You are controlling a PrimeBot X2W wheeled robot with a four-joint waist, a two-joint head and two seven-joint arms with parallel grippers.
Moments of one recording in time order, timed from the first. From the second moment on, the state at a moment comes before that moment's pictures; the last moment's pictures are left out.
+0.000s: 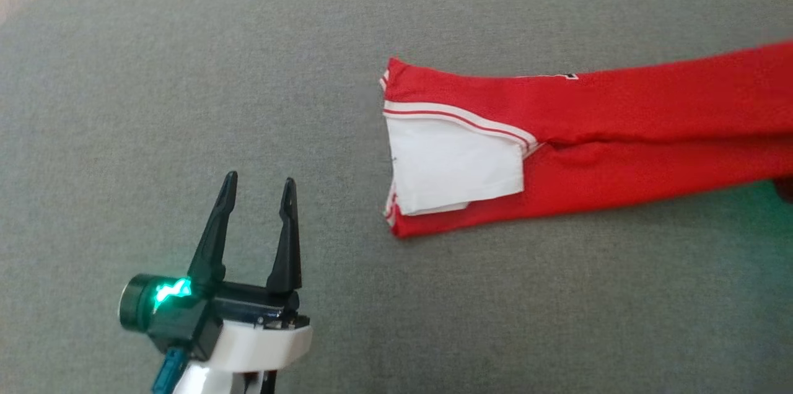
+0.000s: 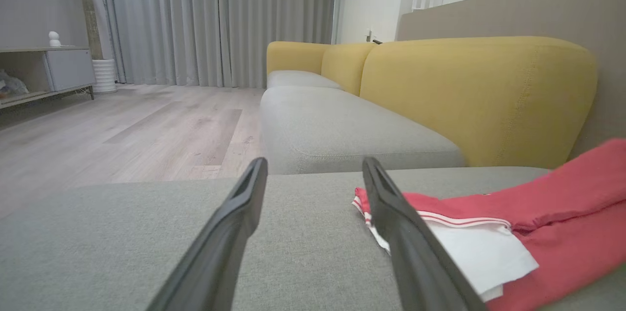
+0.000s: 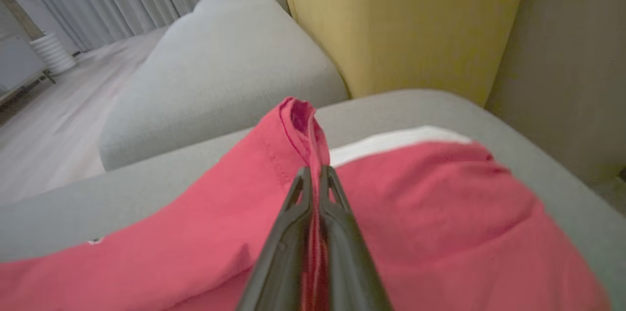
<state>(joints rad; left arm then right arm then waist) -0.03 0.09 -0.28 -0.04 -0.17 0.05 -0.26 -0.40 -0.50 -0.05 0.59 0.63 0.13 0.02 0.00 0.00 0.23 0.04</state>
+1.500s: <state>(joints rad) -0.01 0.05 -0.25 0.04 -0.18 0.01 -0.26 -0.37 -0.26 0.32 0.29 0.59 0.13 -0.20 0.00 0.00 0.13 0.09</state>
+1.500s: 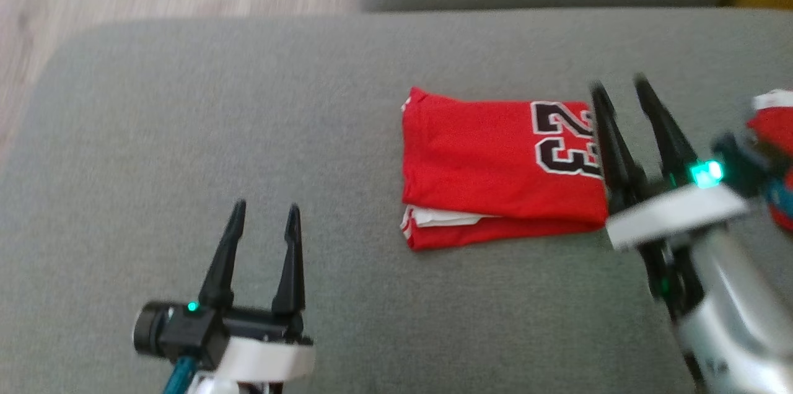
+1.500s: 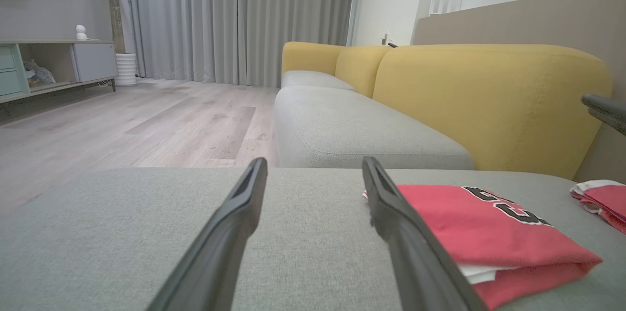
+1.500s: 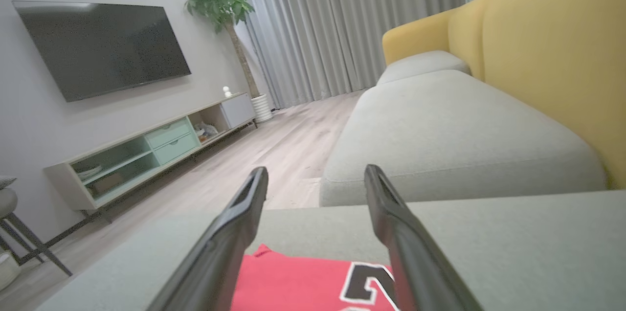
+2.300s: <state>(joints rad) 0.17 0.05 -0.17 0.16 -0.13 0.03 -0.26 0.09 -0.16 0.21 0.29 0.34 0.13 -0.25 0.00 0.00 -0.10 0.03</state>
